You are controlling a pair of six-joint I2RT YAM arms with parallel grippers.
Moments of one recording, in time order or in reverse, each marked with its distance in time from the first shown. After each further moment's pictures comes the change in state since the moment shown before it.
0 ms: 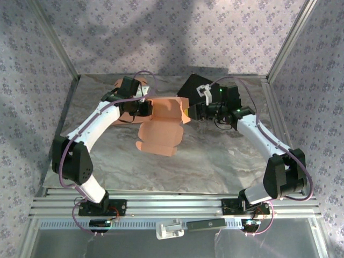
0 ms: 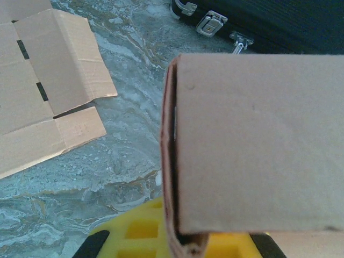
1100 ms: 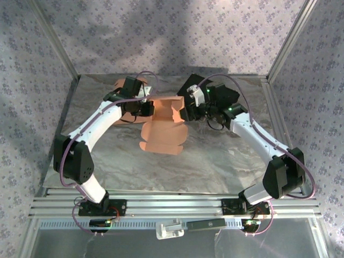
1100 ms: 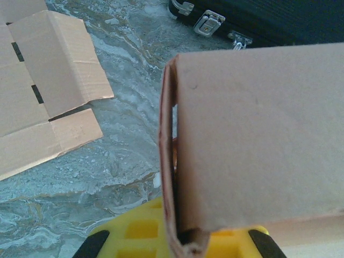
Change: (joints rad) left arm -0.022 0.013 0.011 0.000 -0.024 -0.005; right arm 0.145 0.018 0.106 -0.146 0.369 -0.100
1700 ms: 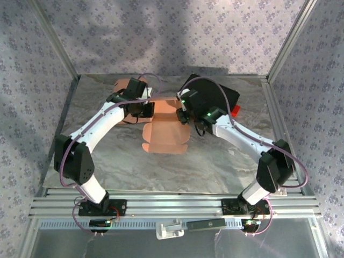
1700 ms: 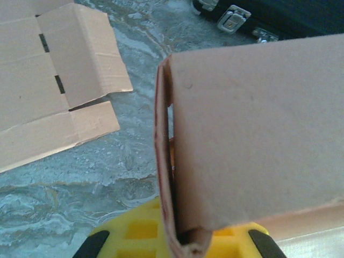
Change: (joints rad) left arm -0.043 -0.002 0.000 -0.026 -0.123 -0.047; right arm 0.242 0.114 0.071 -0.064 0.743 0.076
